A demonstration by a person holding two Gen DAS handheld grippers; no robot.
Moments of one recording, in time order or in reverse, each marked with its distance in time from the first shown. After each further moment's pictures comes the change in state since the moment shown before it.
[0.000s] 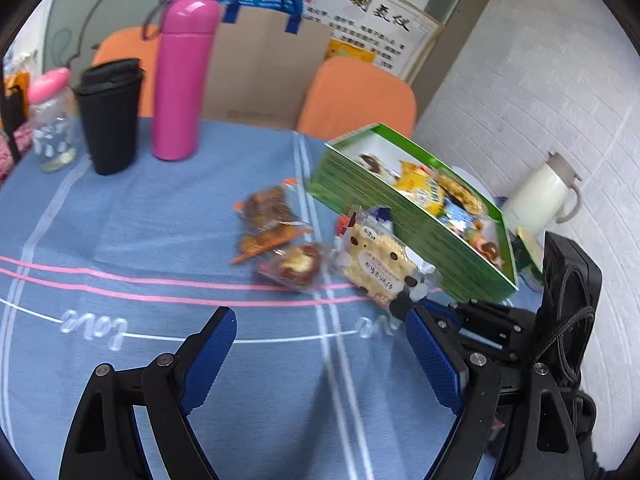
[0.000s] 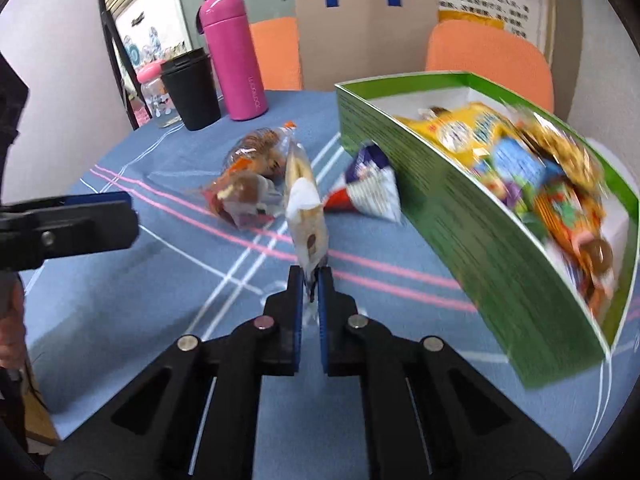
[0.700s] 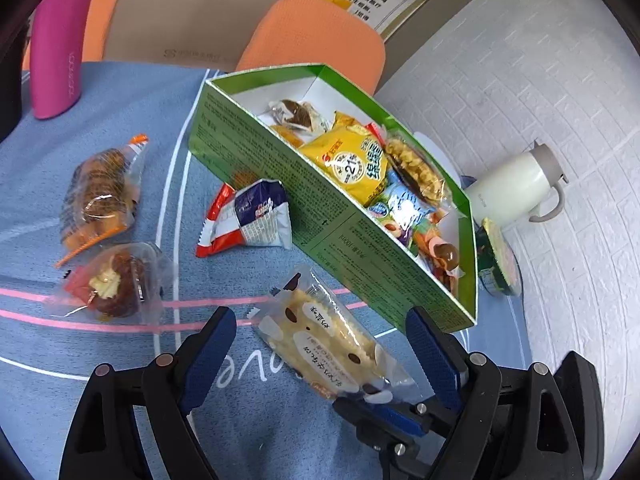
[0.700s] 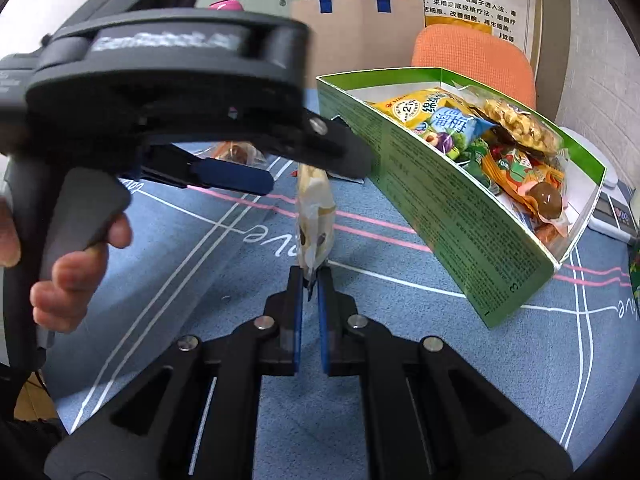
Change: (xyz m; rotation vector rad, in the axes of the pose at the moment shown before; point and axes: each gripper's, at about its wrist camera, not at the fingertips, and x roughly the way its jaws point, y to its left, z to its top) left arm 0.090 -0.057 0.027 -0.084 0.187 -0.164; right arm -0.031 -0.004 -0.030 -0.055 -0.020 -0.031
